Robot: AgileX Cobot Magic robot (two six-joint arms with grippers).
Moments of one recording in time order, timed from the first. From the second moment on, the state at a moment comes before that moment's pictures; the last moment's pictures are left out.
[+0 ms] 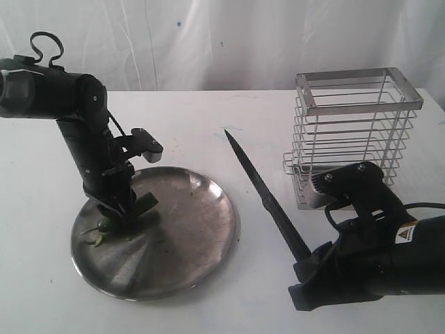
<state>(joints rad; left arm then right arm) -0.28 1.99 -1.36 -0.13 0.96 0.65 0.54 1.18 -0.49 0.55 0.37 -0.44</state>
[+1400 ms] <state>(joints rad) -0.42 1.32 -0.90 -0.38 1.26 0.25 0.54 1.18 -0.73 0.32 0.65 -0.34</state>
